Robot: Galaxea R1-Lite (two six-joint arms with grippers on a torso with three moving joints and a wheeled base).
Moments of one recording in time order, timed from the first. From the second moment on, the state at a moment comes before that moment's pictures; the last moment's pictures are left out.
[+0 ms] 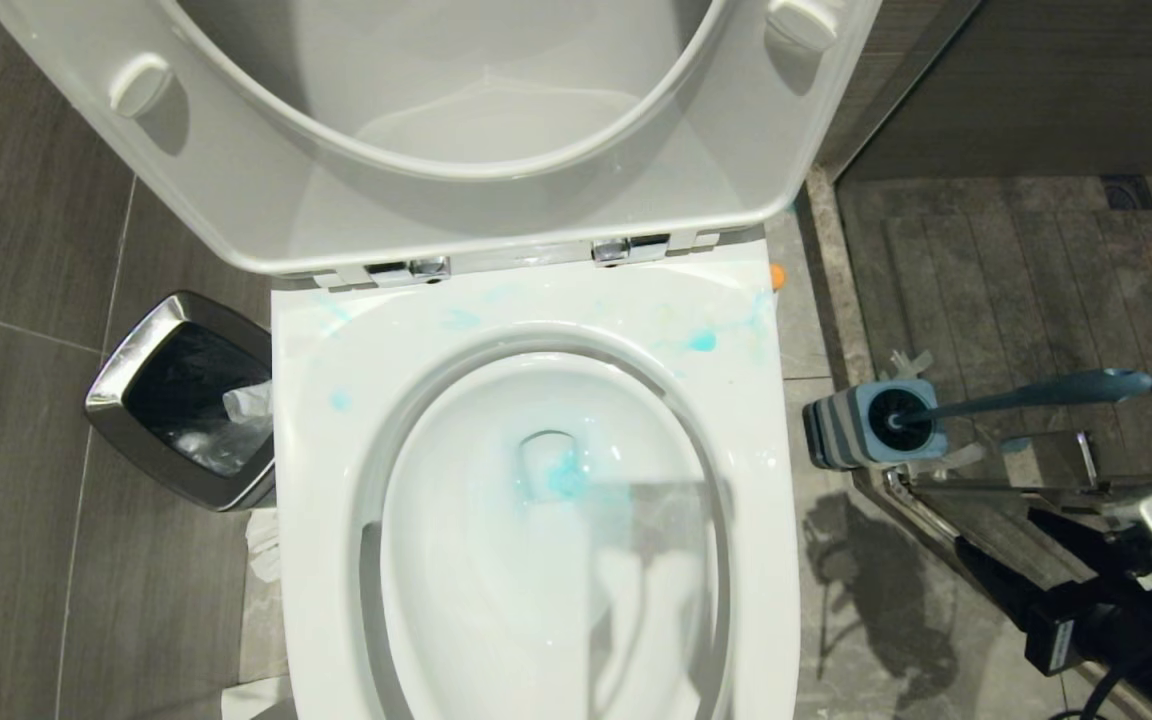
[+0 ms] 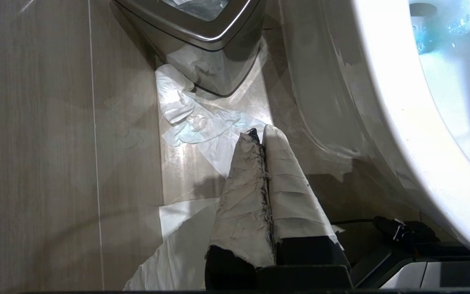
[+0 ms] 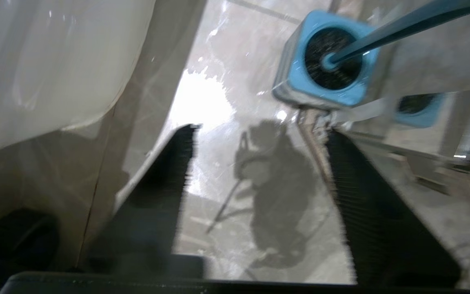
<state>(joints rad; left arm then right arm) 0.00 0.00 0.00 0.00 0.00 0.00 0.23 1.40 -0.01 -1.21 -0.09 -0.22</state>
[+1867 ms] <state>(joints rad) 0.00 0.00 0.00 0.00 0.00 0.00 0.03 1.70 -0.13 -1.32 -0.27 -0.24</state>
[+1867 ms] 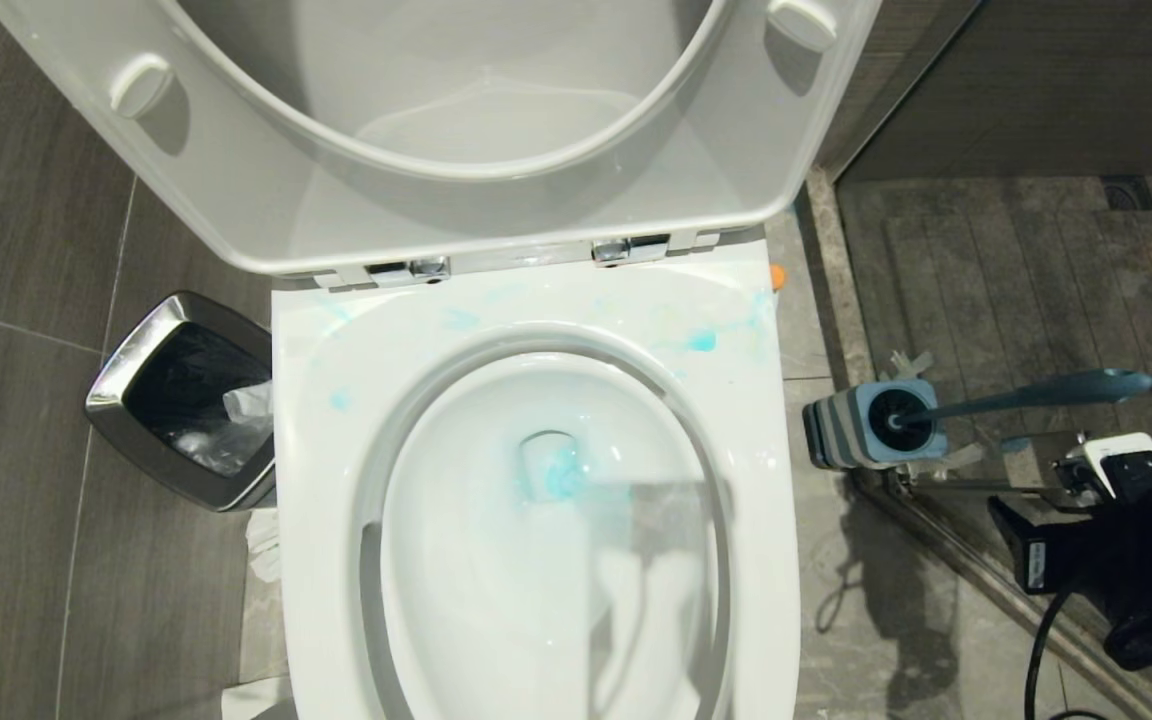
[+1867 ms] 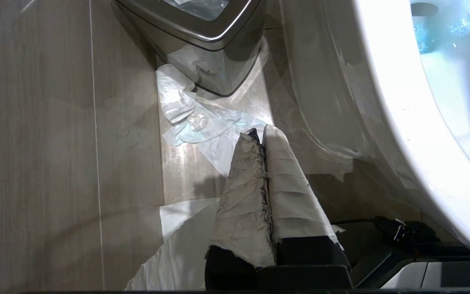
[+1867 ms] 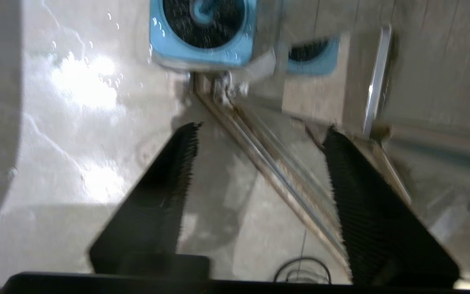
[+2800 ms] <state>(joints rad) 0.00 0.00 0.00 0.00 0.00 0.00 0.03 1.78 -0.38 -1.33 -0.20 -0.25</state>
